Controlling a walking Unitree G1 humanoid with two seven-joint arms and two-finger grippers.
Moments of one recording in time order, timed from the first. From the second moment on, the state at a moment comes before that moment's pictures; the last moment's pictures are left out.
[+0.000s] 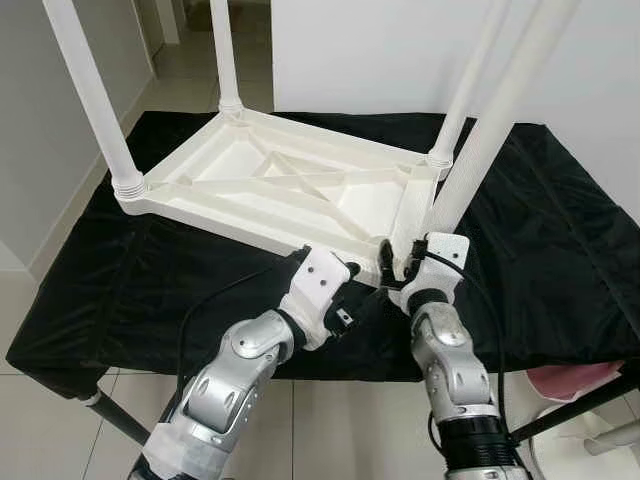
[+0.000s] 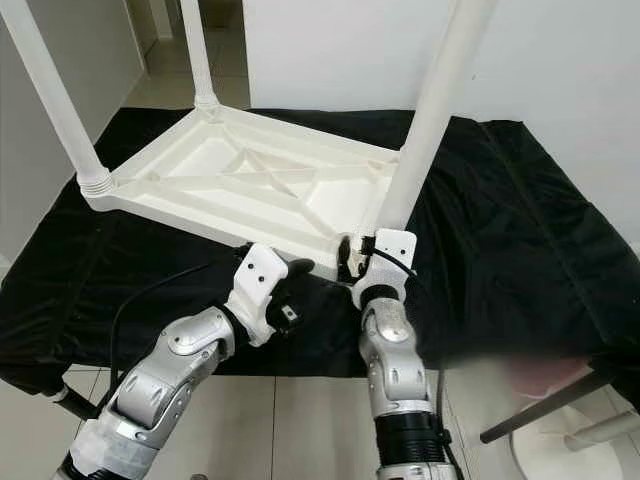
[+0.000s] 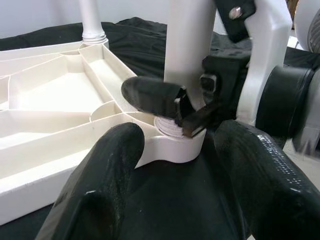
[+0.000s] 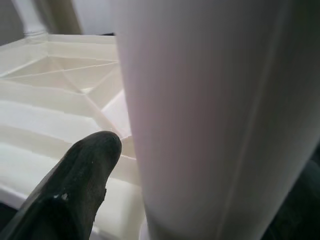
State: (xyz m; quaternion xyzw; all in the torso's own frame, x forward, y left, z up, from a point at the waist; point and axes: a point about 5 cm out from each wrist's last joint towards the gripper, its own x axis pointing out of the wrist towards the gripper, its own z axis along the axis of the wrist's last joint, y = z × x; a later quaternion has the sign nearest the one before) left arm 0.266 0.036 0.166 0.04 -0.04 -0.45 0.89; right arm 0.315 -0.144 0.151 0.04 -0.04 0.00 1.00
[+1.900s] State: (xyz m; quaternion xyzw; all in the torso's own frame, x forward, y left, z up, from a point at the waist) left arm 0.260 0.033 0.162 0.05 -0.04 -0.46 0.88; right arm 0.329 -0.164 0.148 -0.01 -0.02 0.15 0.99
